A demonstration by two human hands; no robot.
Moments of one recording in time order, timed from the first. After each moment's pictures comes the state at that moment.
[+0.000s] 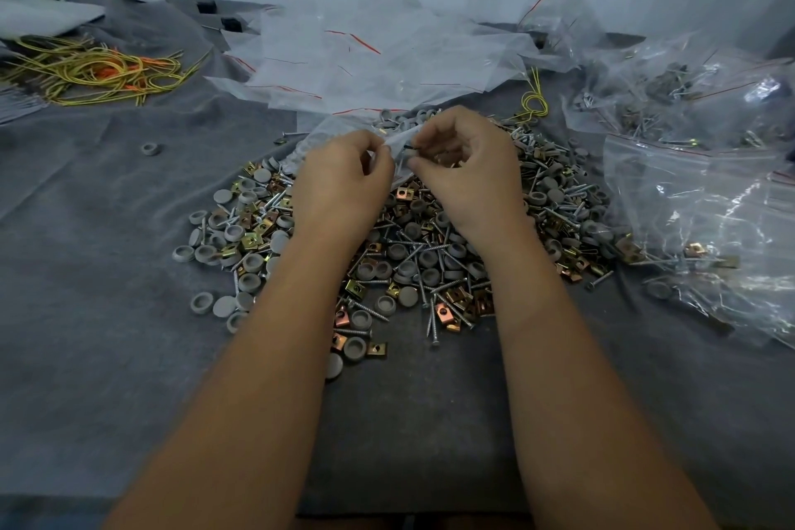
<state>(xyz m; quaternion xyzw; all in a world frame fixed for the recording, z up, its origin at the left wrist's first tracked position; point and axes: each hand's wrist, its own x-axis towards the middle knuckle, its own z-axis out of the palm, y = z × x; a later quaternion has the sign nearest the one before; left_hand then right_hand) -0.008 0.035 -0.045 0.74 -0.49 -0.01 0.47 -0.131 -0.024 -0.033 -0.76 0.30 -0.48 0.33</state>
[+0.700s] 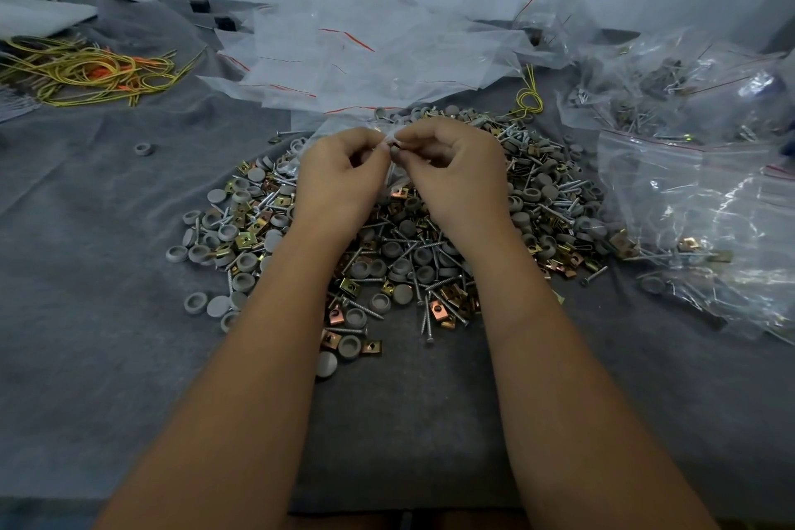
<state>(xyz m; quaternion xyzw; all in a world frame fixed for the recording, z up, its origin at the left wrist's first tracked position) -0.010 0.037 -0.041 0.64 -0.49 -0.16 0.58 -0.124 -0.016 -0.034 -0.74 0.32 -0.48 0.35</state>
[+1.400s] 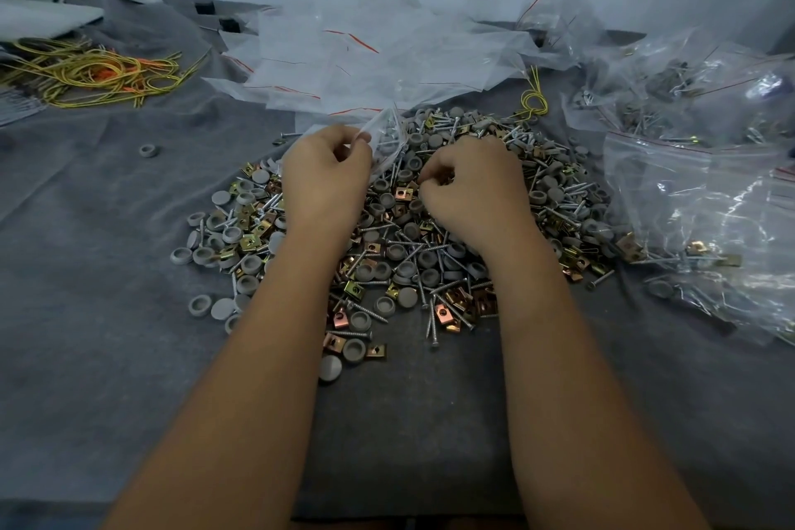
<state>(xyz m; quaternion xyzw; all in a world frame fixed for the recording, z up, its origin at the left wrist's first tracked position) 0.000 0.031 -0.047 0.70 -0.38 -0.09 0.60 -0.139 -0.021 -0.026 -0.85 0.43 -0.27 0.11</state>
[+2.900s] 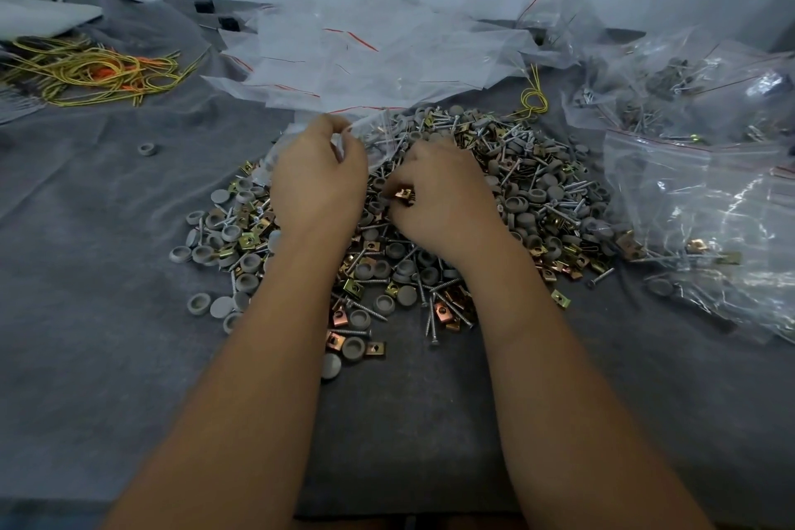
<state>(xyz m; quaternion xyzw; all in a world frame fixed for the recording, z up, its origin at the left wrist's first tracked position) 0.001 0.035 -0.049 0.77 -0.39 0.02 0.51 -0.120 -0.014 -0.035 -0.92 0.34 -0.21 0.03</state>
